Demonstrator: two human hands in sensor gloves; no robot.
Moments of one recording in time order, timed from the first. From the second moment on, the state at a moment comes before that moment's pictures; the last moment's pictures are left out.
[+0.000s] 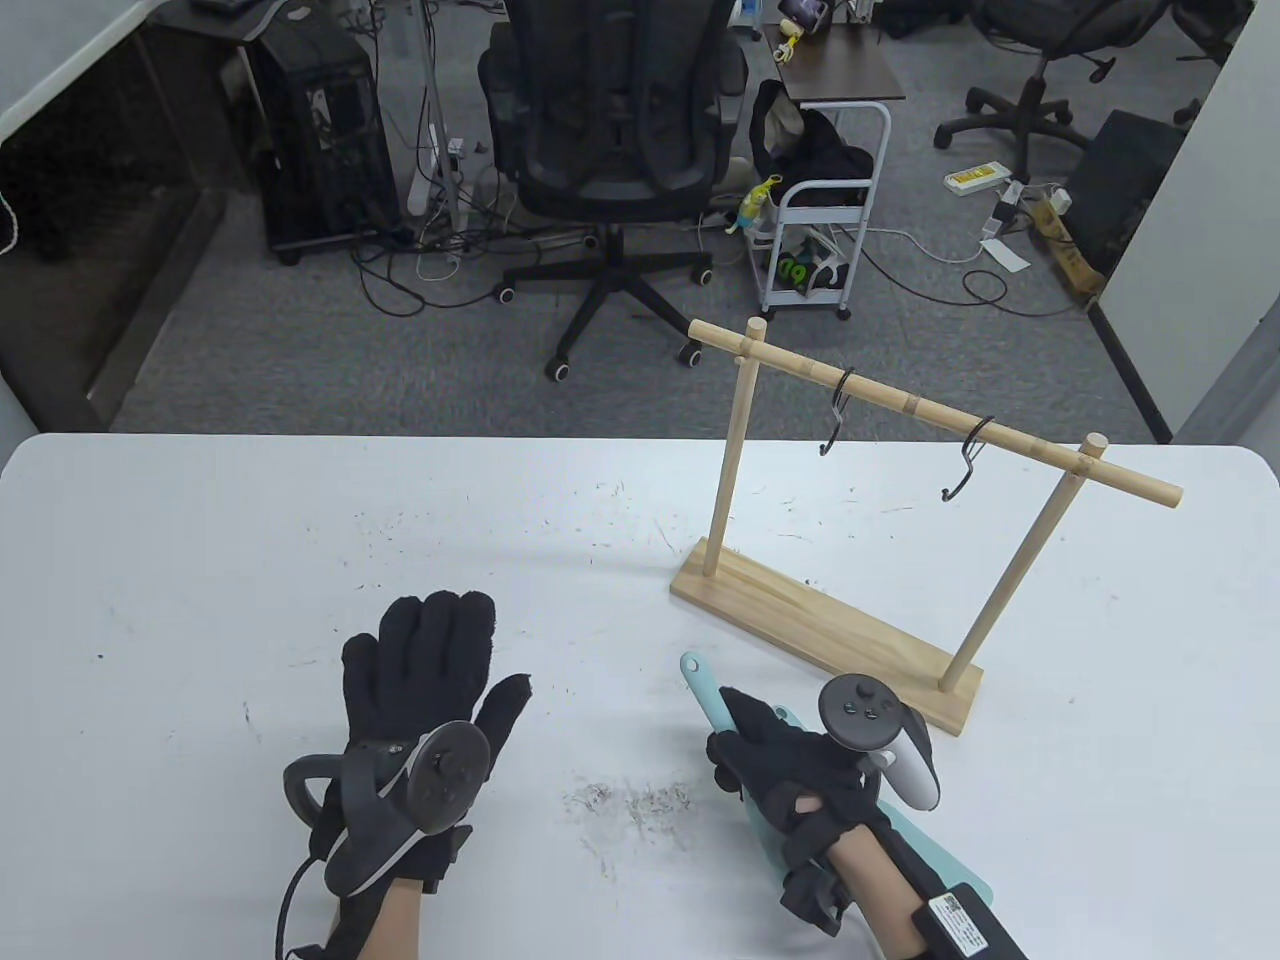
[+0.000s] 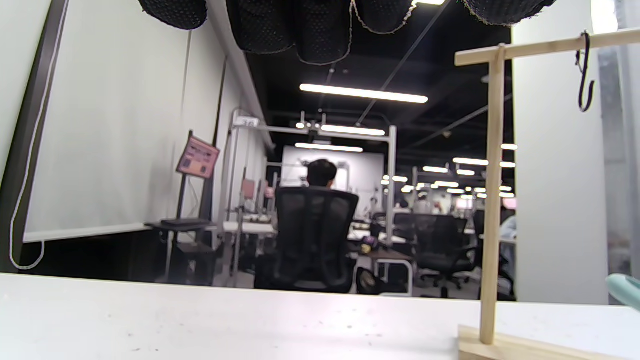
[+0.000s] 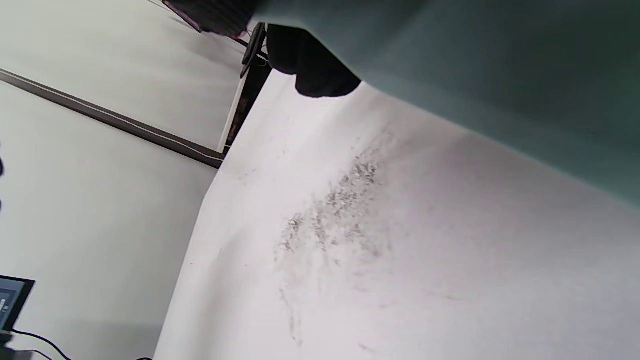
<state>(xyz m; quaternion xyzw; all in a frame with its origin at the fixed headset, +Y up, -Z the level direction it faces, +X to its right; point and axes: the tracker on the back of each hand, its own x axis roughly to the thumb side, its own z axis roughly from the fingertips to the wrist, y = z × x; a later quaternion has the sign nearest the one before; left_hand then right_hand) -0.187 -0.617 -0.257 0.17 0.00 0.03 0.98 0.154 -0.770 -0.332 0.13 0.26 0.83 0.48</state>
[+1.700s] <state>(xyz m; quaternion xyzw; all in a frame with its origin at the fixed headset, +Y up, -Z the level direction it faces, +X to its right) -0.185 -0.618 -0.262 0.15 0.00 0.04 0.99 0.086 -0.781 -0.302 0.09 0.14 0.98 -0.06</state>
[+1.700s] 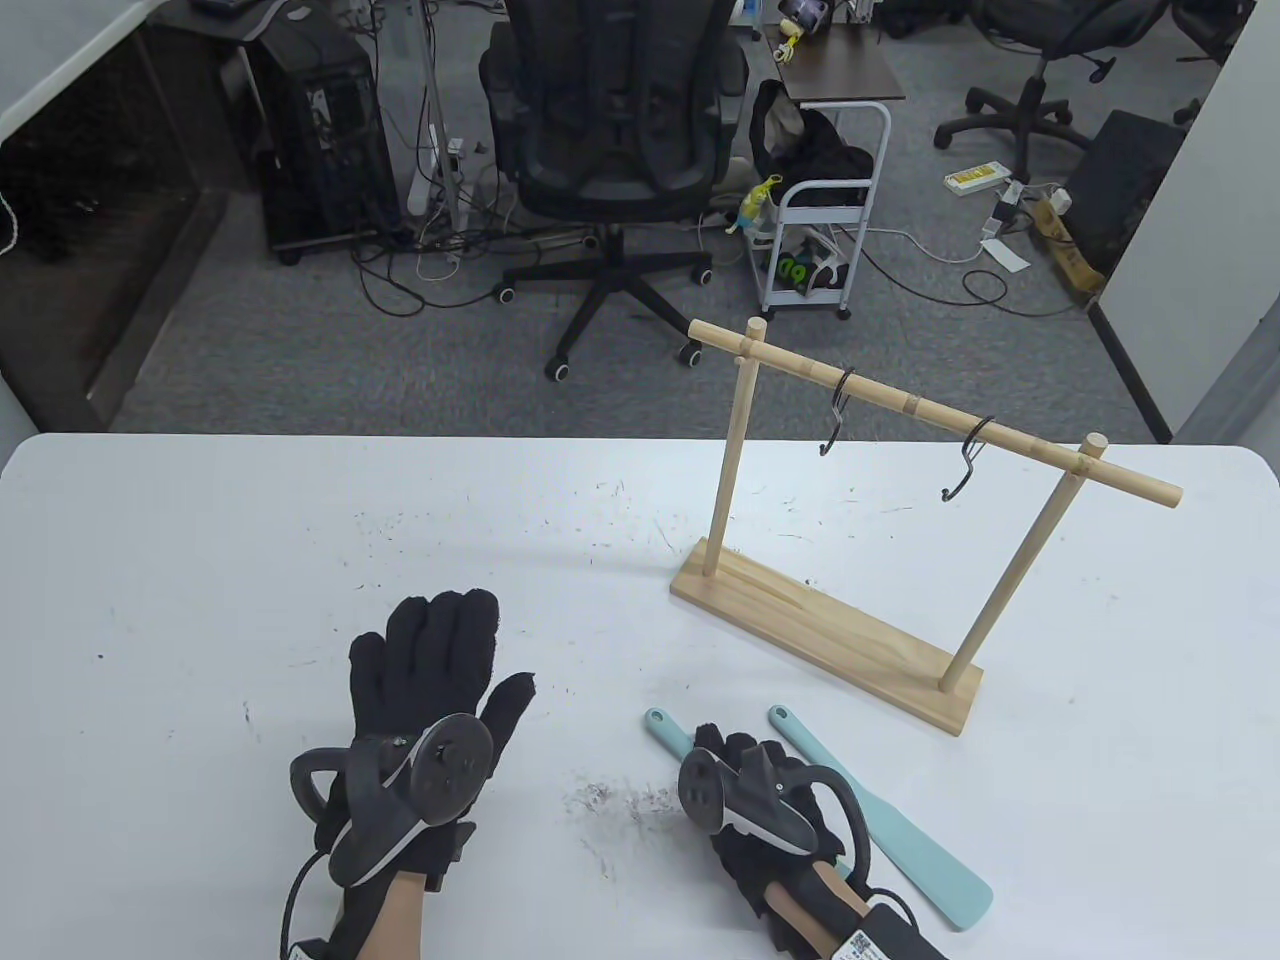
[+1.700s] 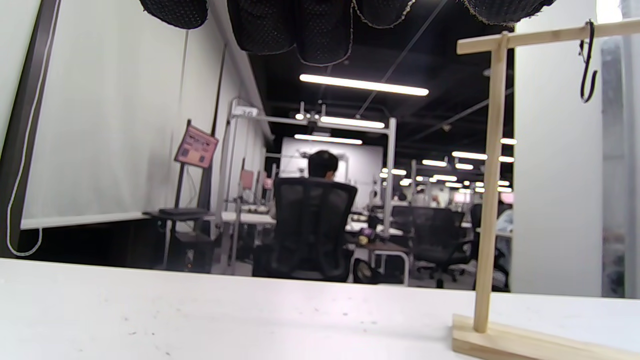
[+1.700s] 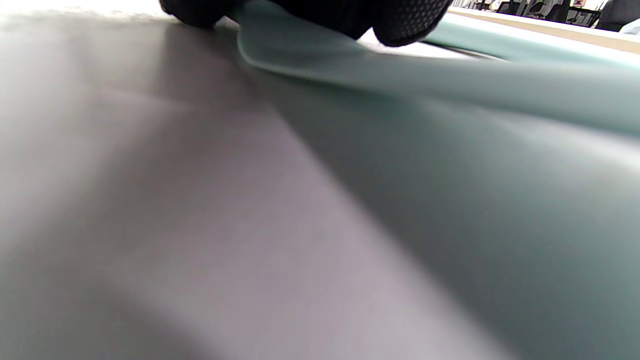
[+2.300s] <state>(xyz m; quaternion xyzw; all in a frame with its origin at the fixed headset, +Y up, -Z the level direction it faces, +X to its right) -0.182 -0.620 -0.262 0.15 0.00 0.03 0.99 0.085 -0.776 -0.303 0.09 0.15 0.98 -0.05</state>
